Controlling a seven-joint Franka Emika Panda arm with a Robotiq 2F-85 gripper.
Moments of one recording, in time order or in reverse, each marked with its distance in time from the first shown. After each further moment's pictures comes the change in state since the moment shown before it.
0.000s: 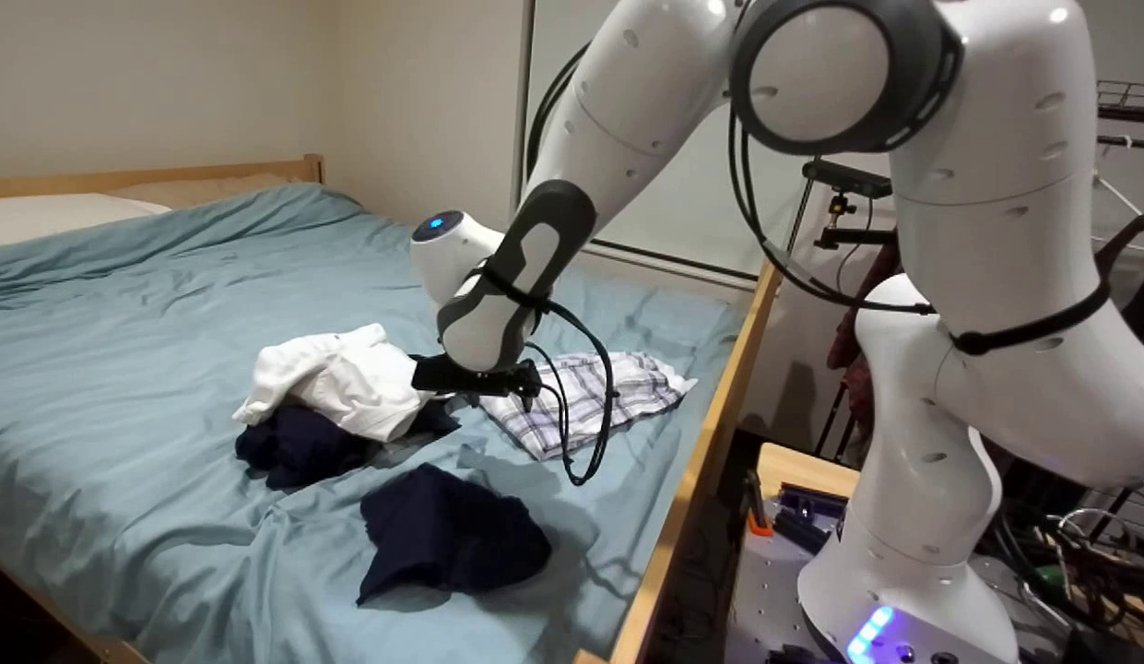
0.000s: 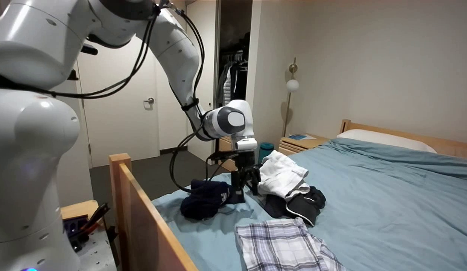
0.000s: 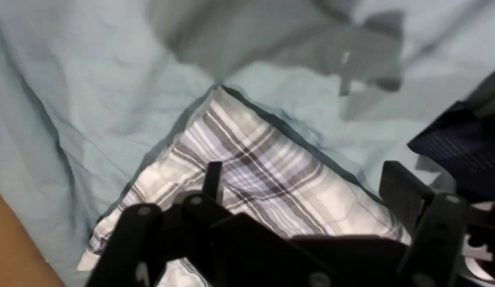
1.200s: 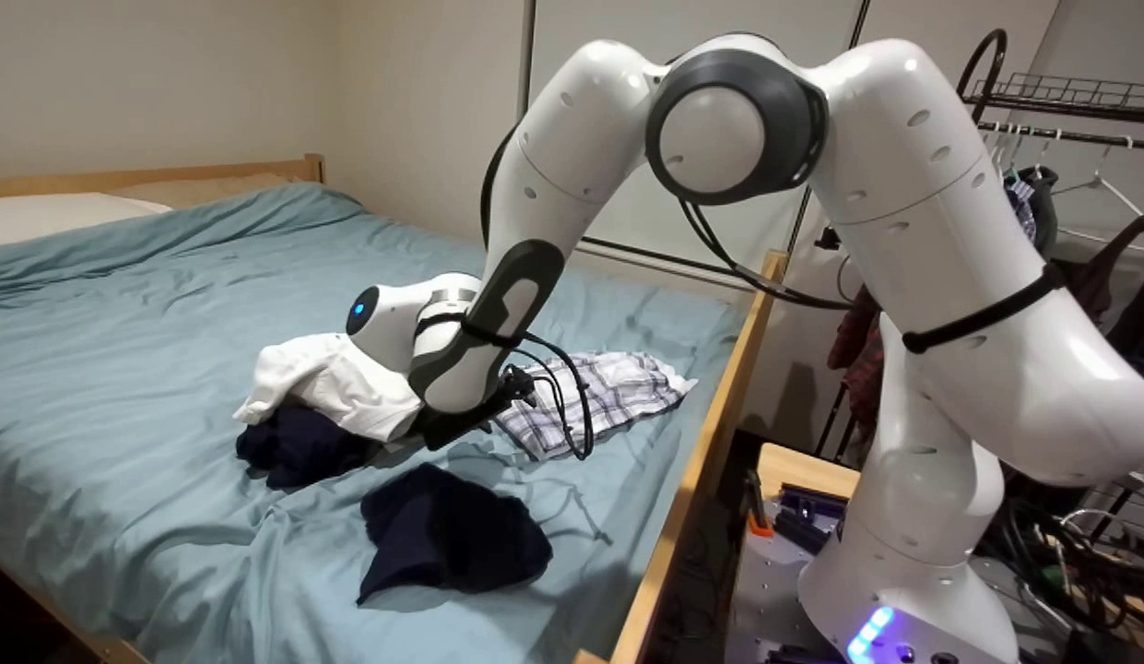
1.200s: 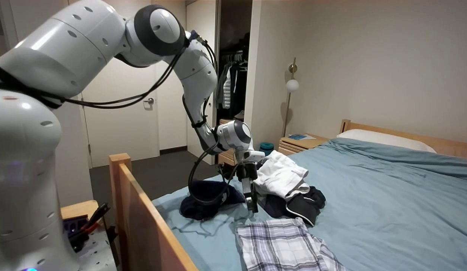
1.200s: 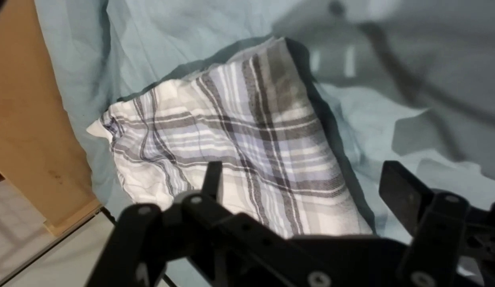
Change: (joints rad) arm -0.346 0.179 0.398 0.308 -0.485 -0.402 -0.067
